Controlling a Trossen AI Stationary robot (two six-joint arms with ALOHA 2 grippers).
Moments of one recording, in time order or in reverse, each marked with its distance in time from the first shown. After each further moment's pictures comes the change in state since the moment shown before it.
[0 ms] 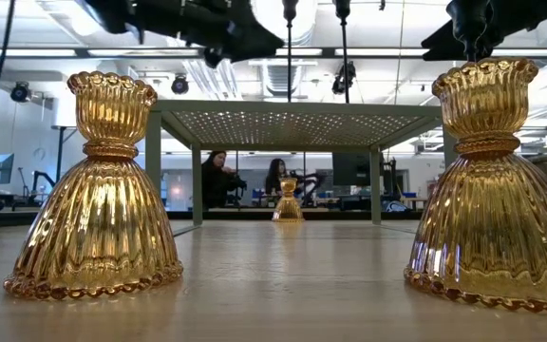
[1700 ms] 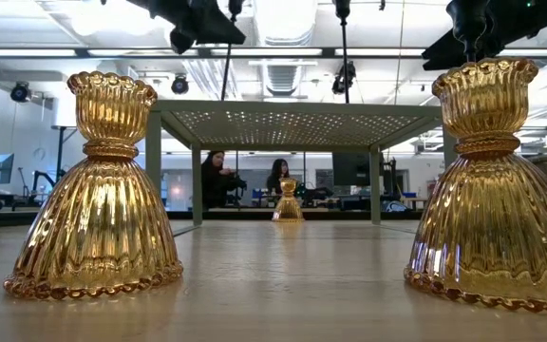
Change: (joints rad) left arm 0.037 -0.237 0.082 -0.532 0.007 -0.152; right arm 0.000 -0.002 -0.030 -0.008 0.007 0.013
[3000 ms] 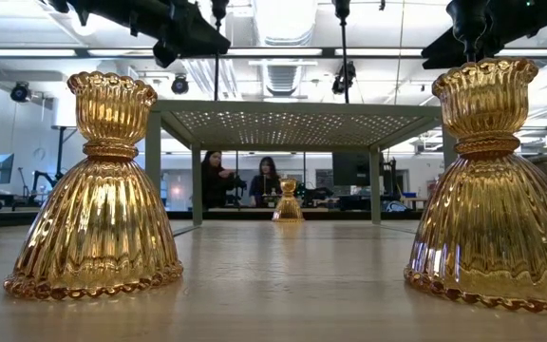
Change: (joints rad) left arm 0.021 -0.119 -0.204 0.179 0.011 -0.028; right arm 0.000 0.000 0.000 0.008 0.001 0.008
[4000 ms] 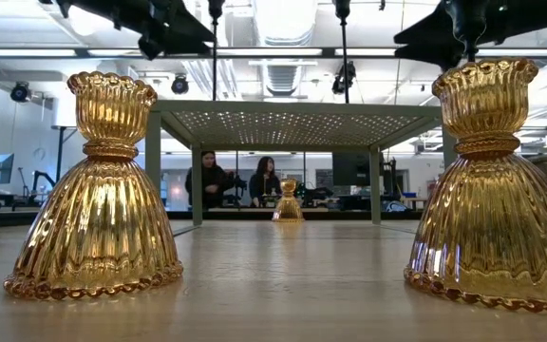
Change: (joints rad) left arm 0.032 -0.122 0.002 -0.143 0.018 0.083; right arm 0.000 0.136 -0.100 0.434 -0.113 -0.045
